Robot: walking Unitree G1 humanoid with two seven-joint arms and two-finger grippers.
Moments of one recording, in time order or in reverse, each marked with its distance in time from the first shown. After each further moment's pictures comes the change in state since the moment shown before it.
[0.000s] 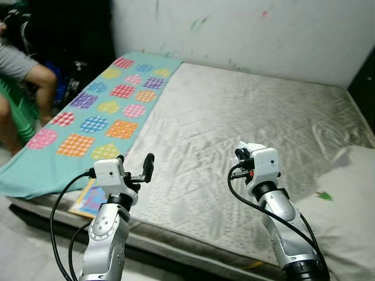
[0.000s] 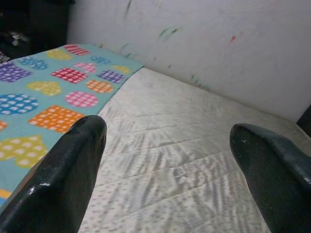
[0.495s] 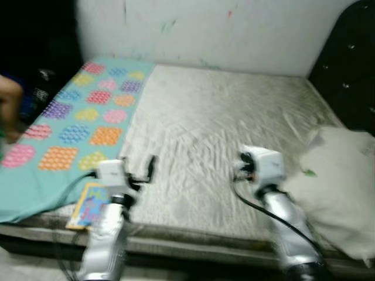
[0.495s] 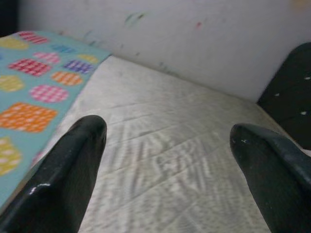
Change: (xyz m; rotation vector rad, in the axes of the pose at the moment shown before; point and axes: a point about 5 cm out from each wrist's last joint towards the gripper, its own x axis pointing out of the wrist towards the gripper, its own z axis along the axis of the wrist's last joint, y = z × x) left arm 0.001 0.003 -0.003 -0.015 0.011 0.025; right arm 0.000 0.007 -0.003 0.006 0.016 0.032
